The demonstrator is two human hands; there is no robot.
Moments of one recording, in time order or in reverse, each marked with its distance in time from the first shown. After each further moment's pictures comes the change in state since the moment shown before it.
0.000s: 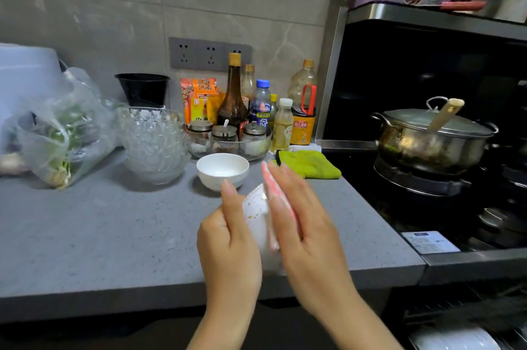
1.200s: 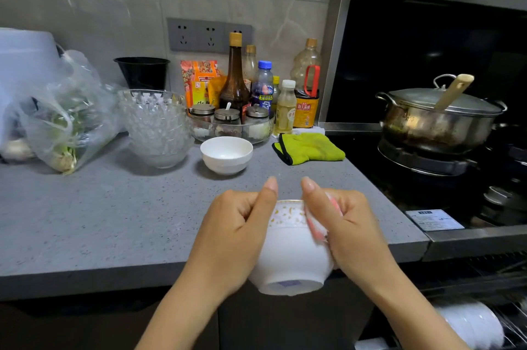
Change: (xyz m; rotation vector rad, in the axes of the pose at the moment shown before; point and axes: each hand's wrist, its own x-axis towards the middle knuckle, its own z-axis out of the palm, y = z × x) left_hand 0.007 0.013 -0.034 0.215 -0.478 0.119; right_hand -0.007 -0.002 -0.030 0.402 -0.093 0.246
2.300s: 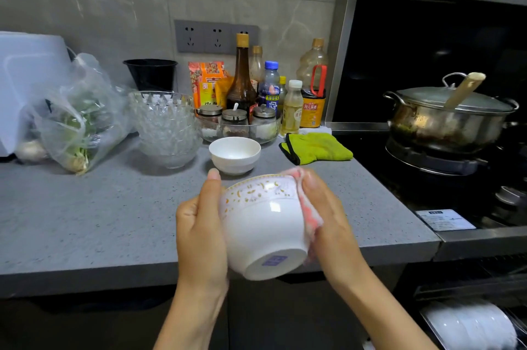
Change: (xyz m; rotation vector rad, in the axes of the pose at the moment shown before) left_hand -0.006 -0.004 -0.005 -0.580 0.517 -0.271; right_hand 0.001 0.004 0.034 0.190 -0.002 0.019
